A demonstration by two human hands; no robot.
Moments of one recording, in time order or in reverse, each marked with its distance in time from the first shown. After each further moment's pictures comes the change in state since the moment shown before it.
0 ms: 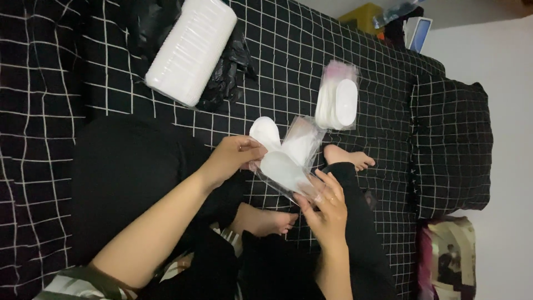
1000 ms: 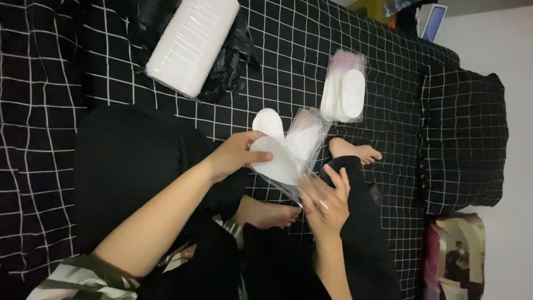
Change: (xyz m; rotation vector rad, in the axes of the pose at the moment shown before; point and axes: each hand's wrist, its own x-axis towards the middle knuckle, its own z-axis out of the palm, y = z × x) left_hand 0.003 -0.008 0.009 0.051 -0.058 0.093; right_hand -0.001 -0.003 0.023 0.063 0.348 -0.031
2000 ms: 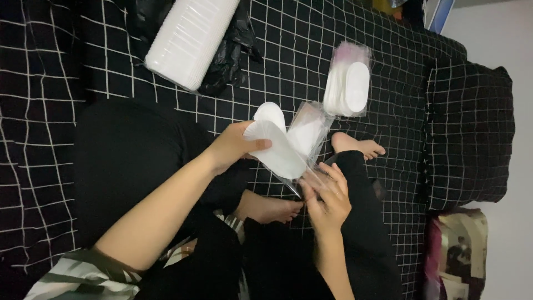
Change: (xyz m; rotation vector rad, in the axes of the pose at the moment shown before) left_hand 0.009 -0.010 -0.010 -0.021 0.060 -0.014; right_hand -0.010 0.006 0.001 -0.007 -0.025 0.108
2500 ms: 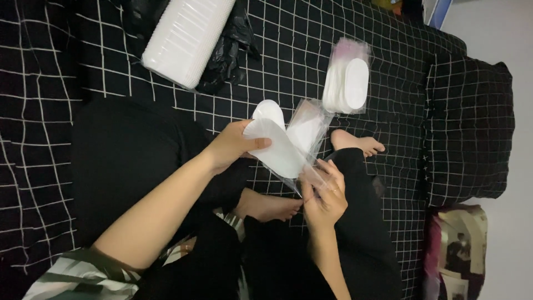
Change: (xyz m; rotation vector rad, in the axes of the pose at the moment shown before) left_hand 0.000 -0.001 0.003 -0.030 0.014 -0.011; right_hand 0.009 -0.020 0.015 0.043 0.152 0.098
